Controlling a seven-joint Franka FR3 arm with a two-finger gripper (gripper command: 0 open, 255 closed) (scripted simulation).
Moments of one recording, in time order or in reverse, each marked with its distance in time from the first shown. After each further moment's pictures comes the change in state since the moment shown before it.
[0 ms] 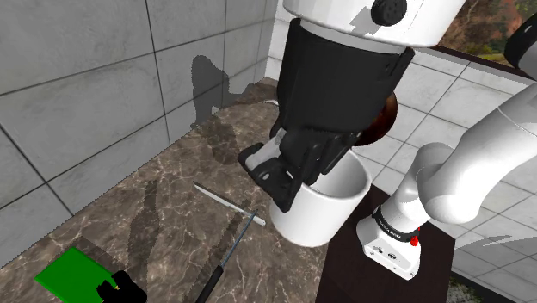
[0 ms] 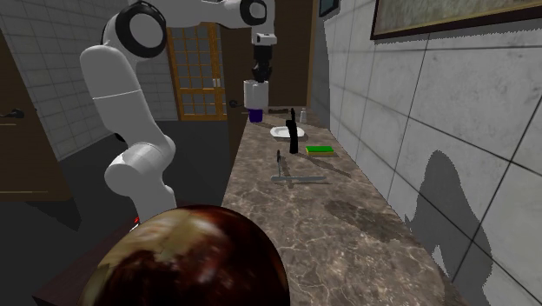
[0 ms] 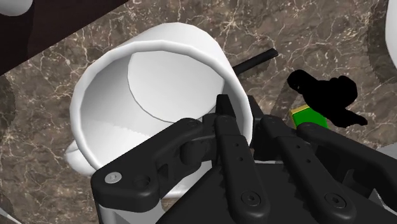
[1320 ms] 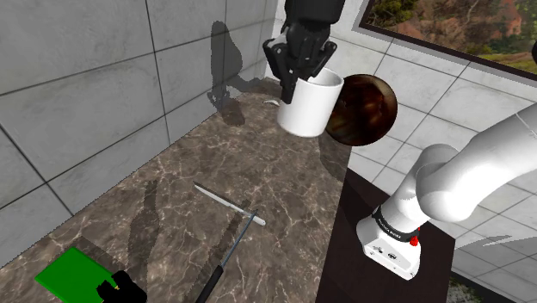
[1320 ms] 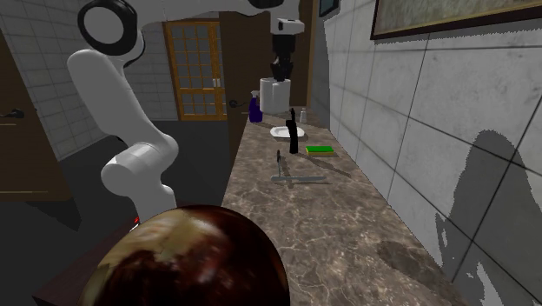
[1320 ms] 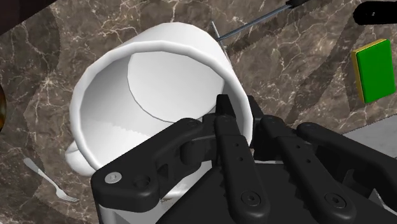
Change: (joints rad) arm -0.119 -0.153 -0.298 -0.100 0.028 -0.068 -0.421
